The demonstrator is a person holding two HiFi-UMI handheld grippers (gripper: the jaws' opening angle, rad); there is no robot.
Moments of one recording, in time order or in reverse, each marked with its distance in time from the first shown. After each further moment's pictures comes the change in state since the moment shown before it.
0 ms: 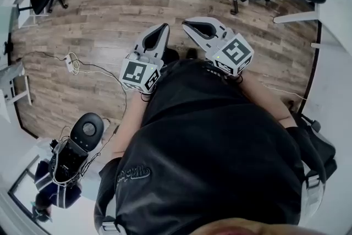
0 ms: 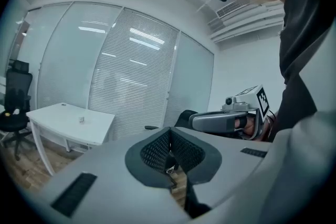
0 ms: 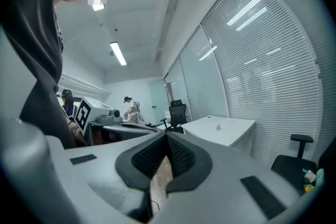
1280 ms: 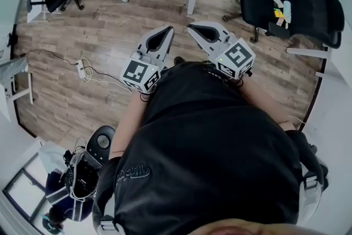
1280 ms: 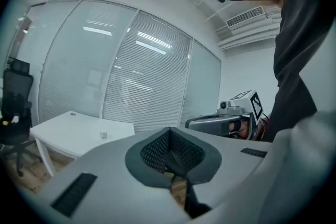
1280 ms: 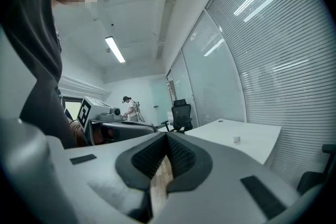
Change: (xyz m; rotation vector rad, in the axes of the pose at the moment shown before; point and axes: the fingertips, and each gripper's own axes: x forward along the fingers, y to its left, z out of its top) left arm -0.033 0.260 0.066 -0.011 -0.037 -0.019; right arm 0.263 -0.040 0.059 0.009 0.020 0.036
